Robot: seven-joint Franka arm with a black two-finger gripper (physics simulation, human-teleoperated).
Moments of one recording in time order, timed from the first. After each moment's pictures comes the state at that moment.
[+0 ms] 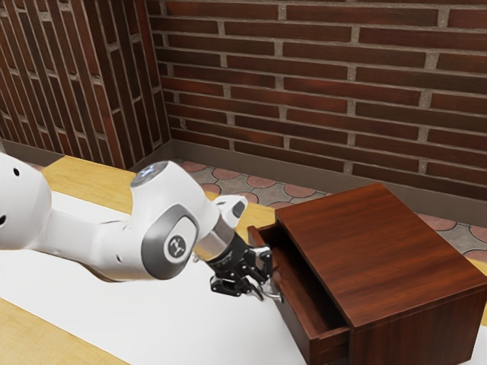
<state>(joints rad) 0.24 -0.06 -0.77 -2.44 -0.70 2.74 -0.63</state>
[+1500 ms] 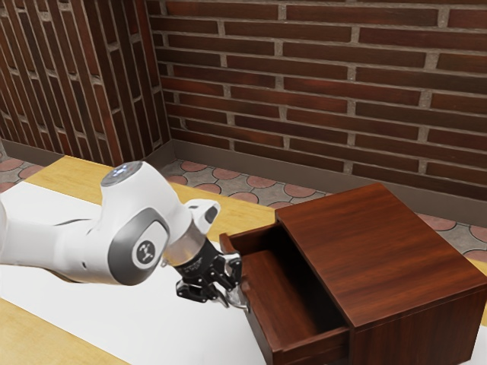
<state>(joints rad) 0.25 -0.29 -0.75 -2.57 -0.73 2.58 -0.64</state>
